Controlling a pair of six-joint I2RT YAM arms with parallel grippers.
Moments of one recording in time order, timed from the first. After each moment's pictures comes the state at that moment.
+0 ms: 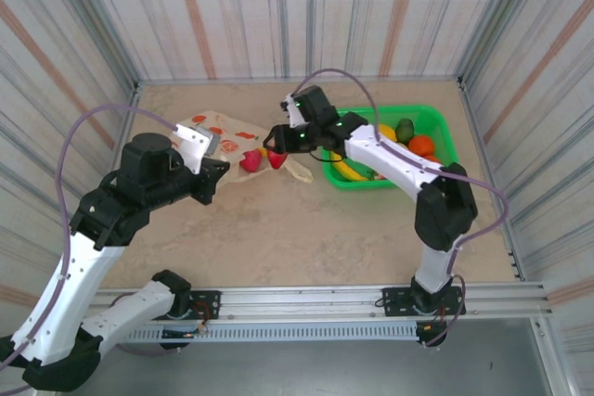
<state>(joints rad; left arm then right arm) -0.52 0.85 1.25 -0.95 0.18 -0.06 0.72 1.85 1.58 -0.50 -0.34 0.53</state>
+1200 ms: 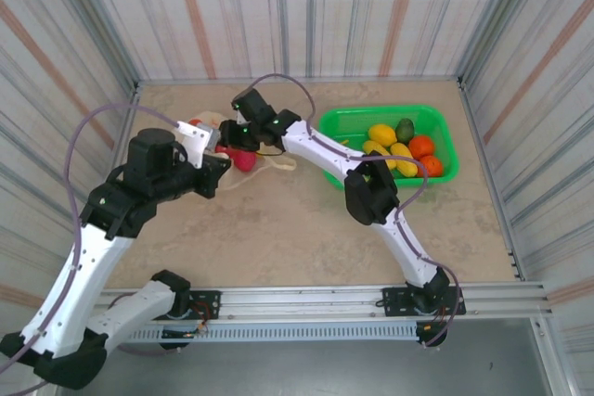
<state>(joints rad) -0.45 0.89 1.21 -0.90 0.24 -0.13 0.84 2.41 2.25 -0.54 -0.26 0.81</state>
